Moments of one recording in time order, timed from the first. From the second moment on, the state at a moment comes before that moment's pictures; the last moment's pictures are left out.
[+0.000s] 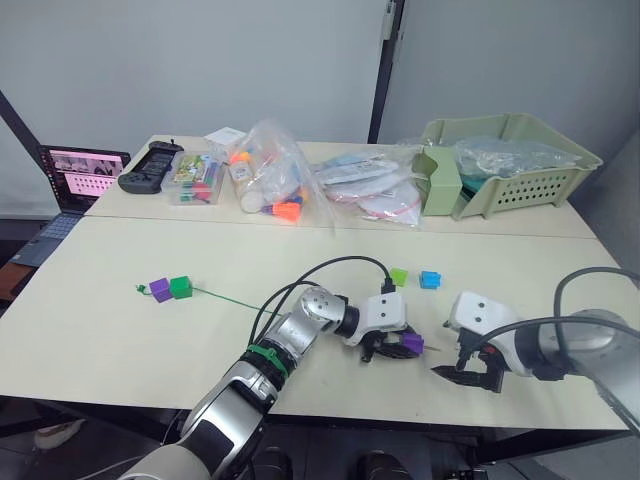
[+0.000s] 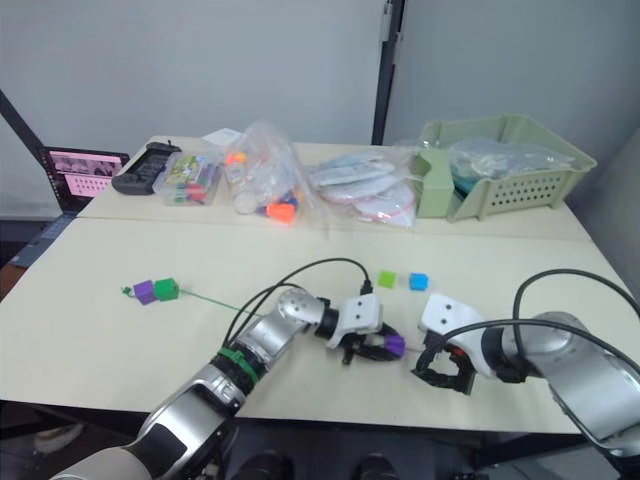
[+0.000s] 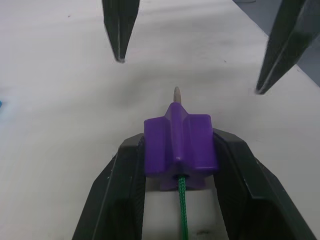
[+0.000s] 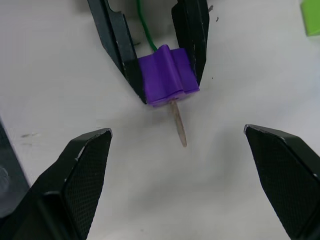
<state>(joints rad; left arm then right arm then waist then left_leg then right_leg) -0.80 0.02 -0.46 0.64 0.04 -0.05 -1.14 -0.21 -1.11 0.11 -0.56 0.28 0.85 0.91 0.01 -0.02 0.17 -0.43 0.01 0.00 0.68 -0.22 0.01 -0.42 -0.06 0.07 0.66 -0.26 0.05</state>
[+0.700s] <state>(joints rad) -0.79 0.05 -0.45 0.60 0.04 -0.02 -1.15 -0.34 -1.04 0.30 -0.44 0.15 0.77 0.96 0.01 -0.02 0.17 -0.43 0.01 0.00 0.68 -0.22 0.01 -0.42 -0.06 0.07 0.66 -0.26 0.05</state>
